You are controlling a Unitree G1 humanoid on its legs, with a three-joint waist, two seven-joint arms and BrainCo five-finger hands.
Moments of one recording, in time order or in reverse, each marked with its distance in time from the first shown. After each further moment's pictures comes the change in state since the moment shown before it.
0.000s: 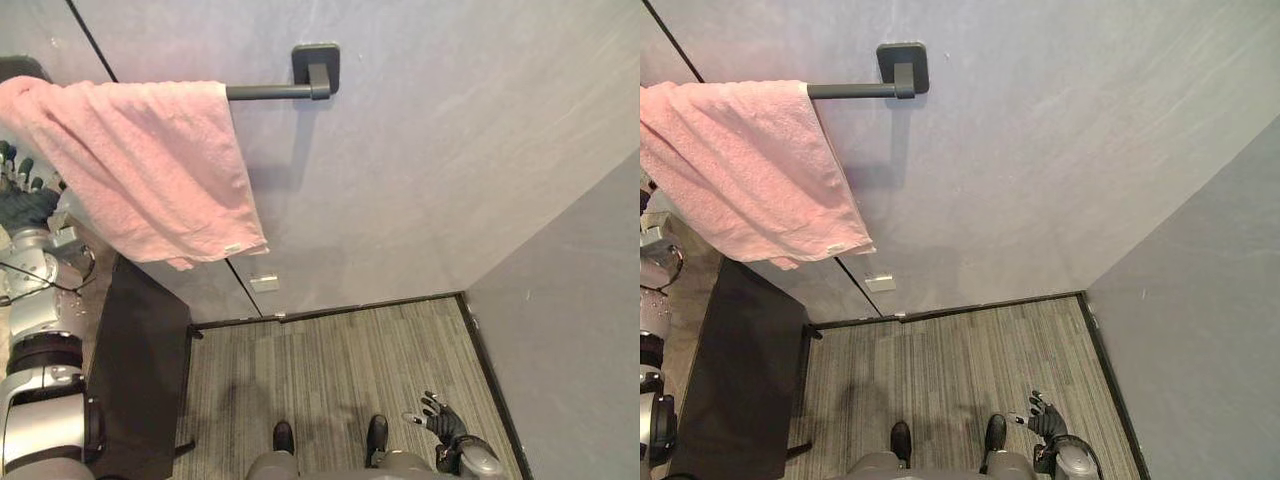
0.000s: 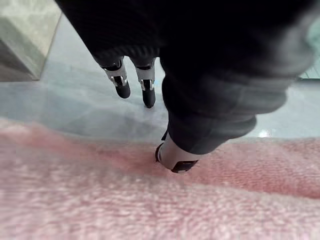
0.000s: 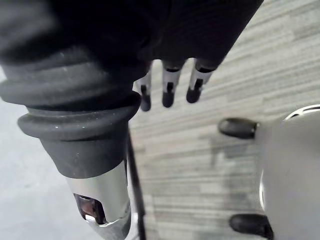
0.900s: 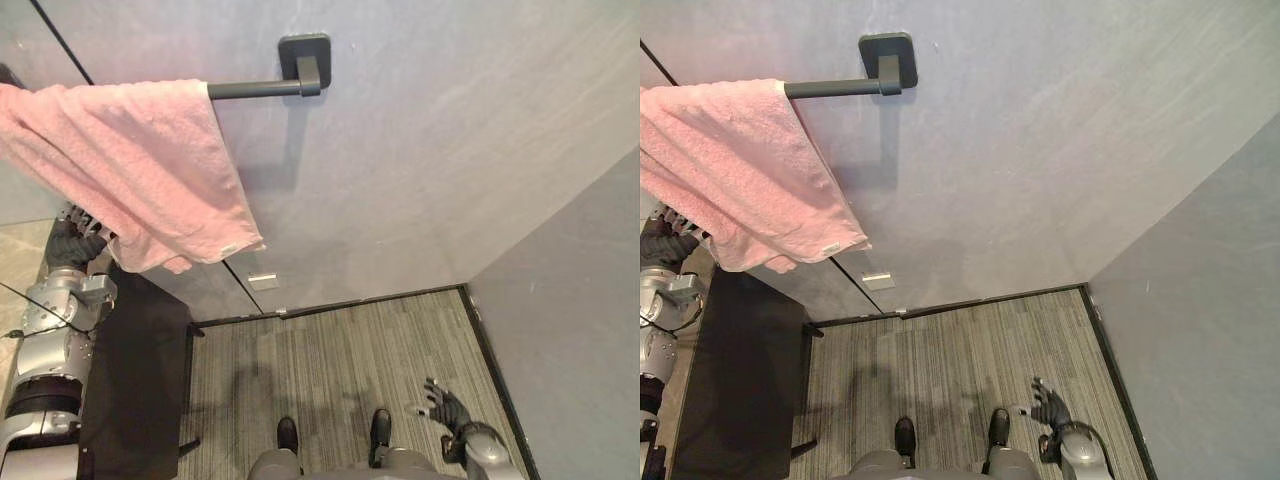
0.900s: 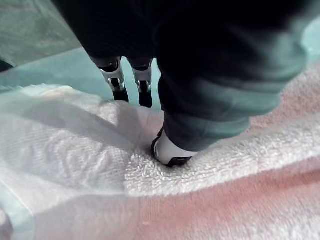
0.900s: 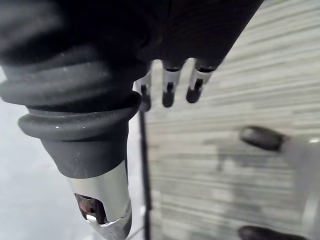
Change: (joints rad) left arm 0.222 0.000 -0.056 -0.187 0.000 0.067 -0.156; right arm 0.001 -0.050 0.052 -0.298 -0.069 0.036 0.030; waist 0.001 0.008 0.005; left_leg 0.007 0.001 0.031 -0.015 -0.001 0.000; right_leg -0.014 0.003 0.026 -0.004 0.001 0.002
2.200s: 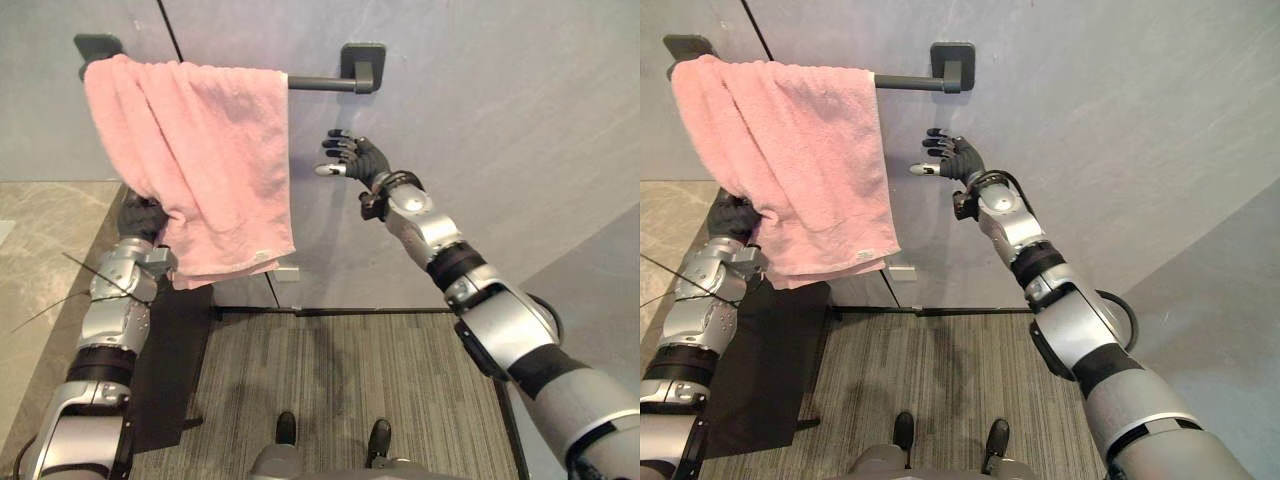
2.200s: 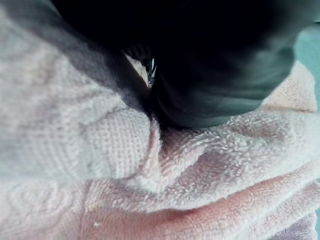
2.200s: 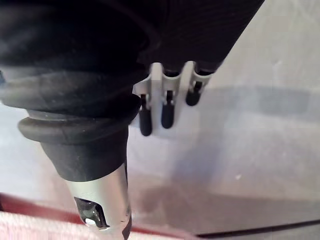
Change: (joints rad) left arm -0.221 -0.164 -0.168 -0.029 -0.023 0.021 0.031; right arm -1.308 0.084 0.330 0.438 0.464 0.044 -0.108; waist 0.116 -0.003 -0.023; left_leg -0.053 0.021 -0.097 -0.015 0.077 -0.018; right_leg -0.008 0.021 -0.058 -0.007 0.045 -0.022
